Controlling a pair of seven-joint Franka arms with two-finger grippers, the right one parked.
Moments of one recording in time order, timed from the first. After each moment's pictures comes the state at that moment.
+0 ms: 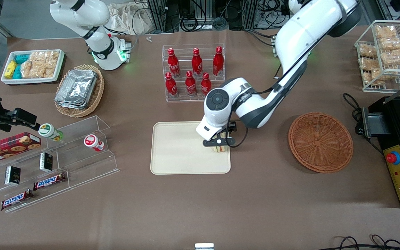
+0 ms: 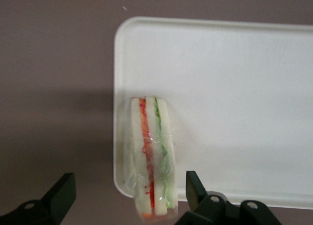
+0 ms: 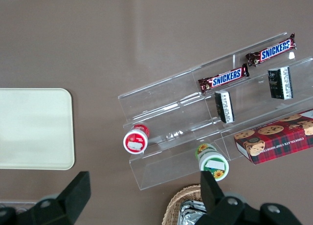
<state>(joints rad) -0.24 0.66 -0.59 -1.49 0.39 2.00 -0.99</state>
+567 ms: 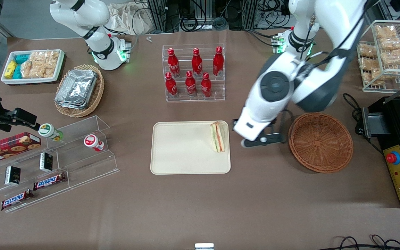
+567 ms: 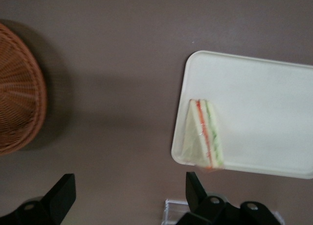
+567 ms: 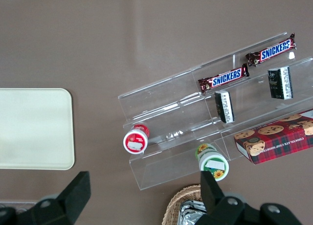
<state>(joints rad) -0.01 0.40 -0.60 -1.45 0.15 1.69 -0.73</state>
